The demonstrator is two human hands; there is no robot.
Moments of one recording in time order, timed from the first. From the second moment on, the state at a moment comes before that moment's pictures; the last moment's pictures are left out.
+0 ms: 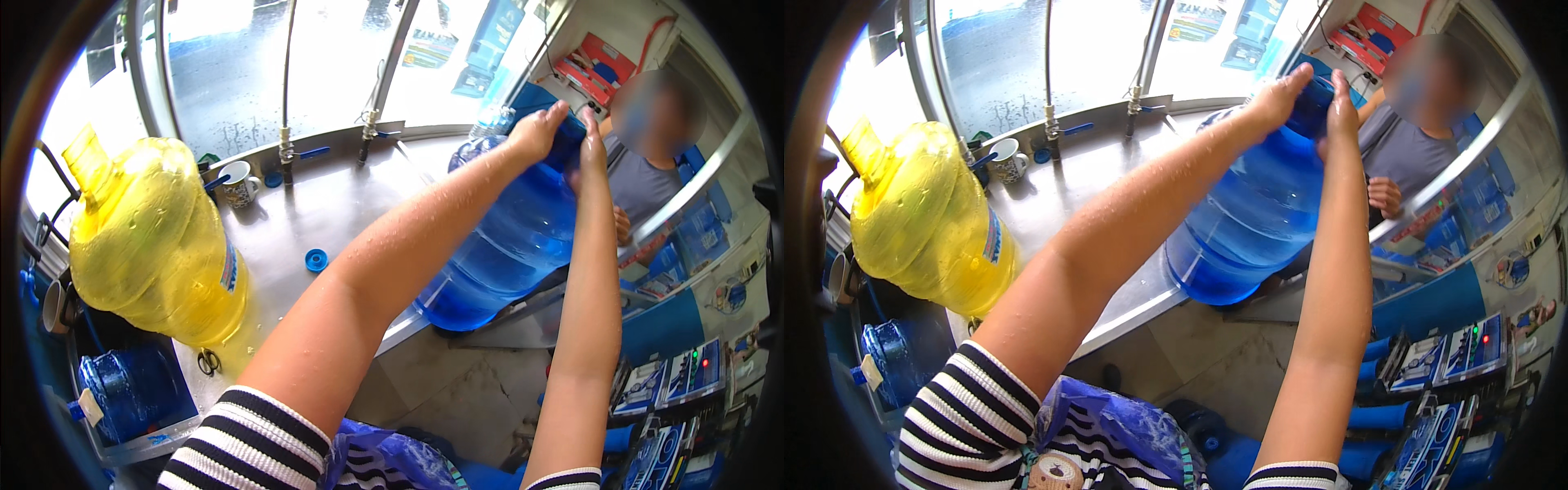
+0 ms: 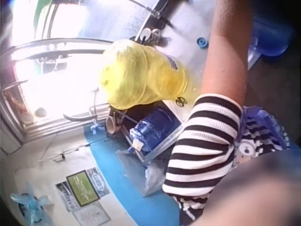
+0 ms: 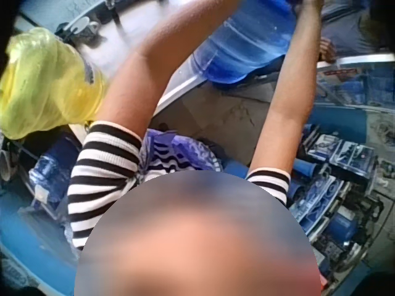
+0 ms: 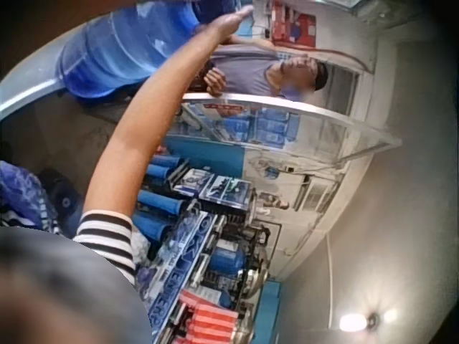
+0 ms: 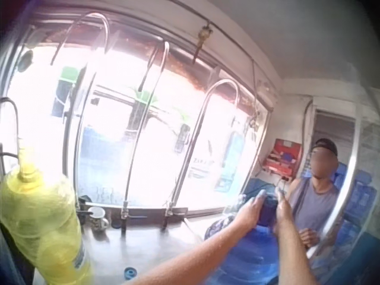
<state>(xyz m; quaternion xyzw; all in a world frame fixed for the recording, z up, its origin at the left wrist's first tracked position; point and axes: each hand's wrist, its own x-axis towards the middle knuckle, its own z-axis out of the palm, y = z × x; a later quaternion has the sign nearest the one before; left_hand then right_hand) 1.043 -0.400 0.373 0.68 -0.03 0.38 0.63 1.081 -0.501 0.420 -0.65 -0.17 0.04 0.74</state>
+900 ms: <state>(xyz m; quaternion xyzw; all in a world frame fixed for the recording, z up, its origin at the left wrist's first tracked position) 0.525 -0.193 0.377 0.76 0.43 0.47 0.11 0.762 -0.050 0.212 -0.48 -0.81 0.13 0.32</state>
